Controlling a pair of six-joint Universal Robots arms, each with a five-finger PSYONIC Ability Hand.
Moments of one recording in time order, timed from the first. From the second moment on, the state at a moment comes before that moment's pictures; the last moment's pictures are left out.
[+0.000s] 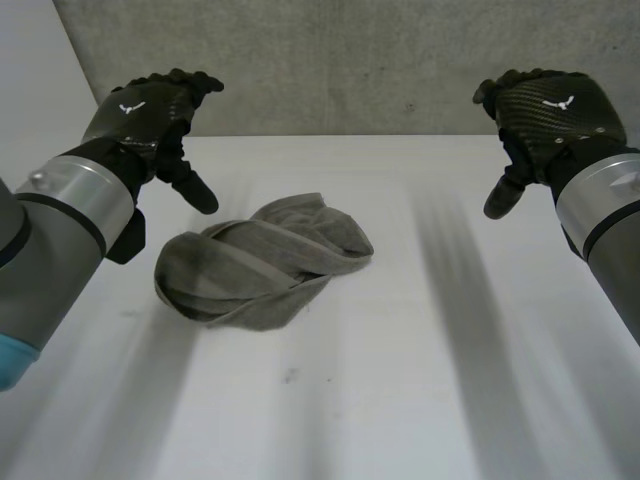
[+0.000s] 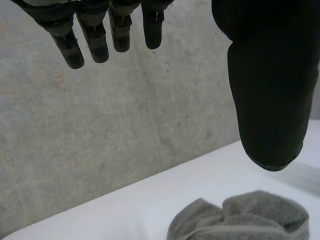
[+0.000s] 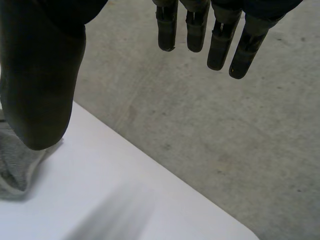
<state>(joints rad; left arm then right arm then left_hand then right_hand) 4.26 -1.69 -1.43 3.11 -1.59 3.13 2.02 -1.49 1.43 0.08 1.65 2.88 0.18 0.18 0.18 0.18 0.02 0.22 0.24 0.24 0.25 0.05</state>
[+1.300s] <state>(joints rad) 3.68 -2.17 -1.51 3.54 -1.54 3.20 1.95 -1.21 1.33 0.08 1.55 2.81 1.14 1.13 1.13 1.15 0.98 0.22 0.24 0.24 0.25 0.05</state>
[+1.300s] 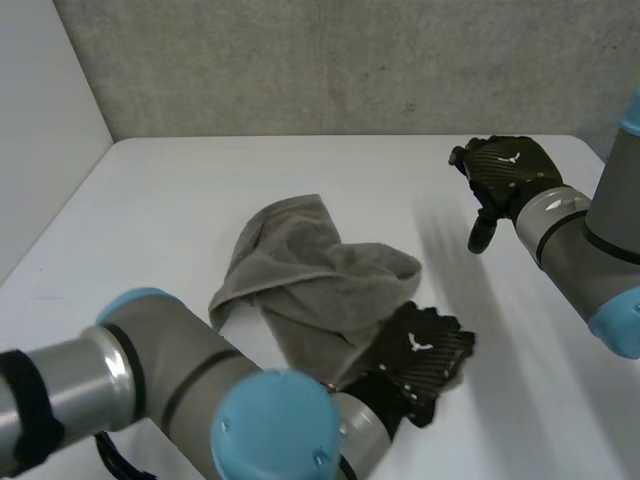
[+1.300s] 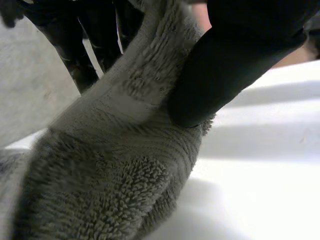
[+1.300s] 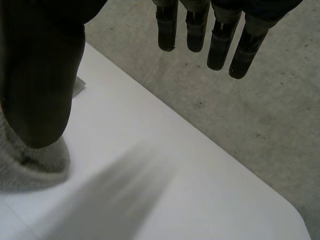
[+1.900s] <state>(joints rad) 4.19 -1.89 -1.62 3.40 -1.52 3.20 1.92 -1.23 1.30 0.21 1.53 2.82 0.20 0.19 0.20 0.20 0.03 0.22 0.24 0.24 0.25 0.05</state>
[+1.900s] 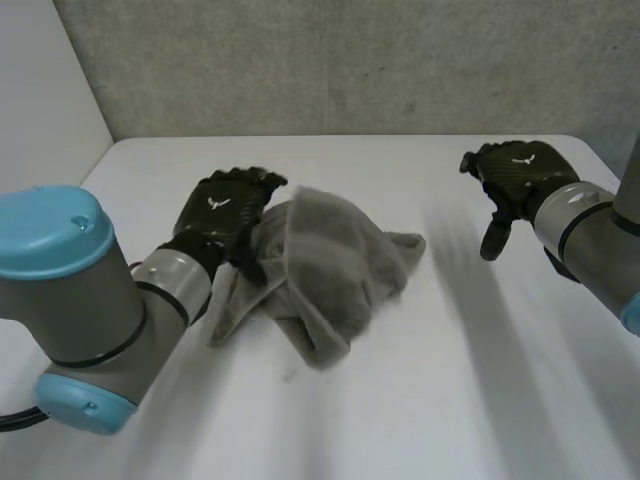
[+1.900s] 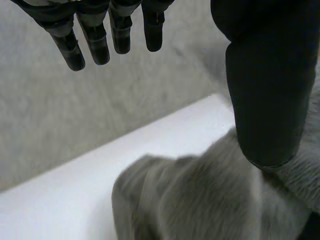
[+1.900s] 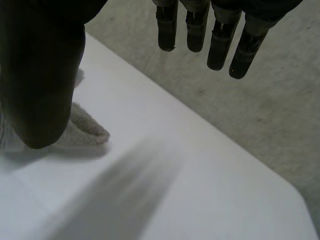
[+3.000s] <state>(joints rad) 4.18 -2.08 -1.70 3.57 -1.59 3.31 1.97 -0.61 0.77 0.41 1.31 2.57 0.77 0.77 0.77 0.77 0.60 0.48 0.47 0.47 0.47 0.31</state>
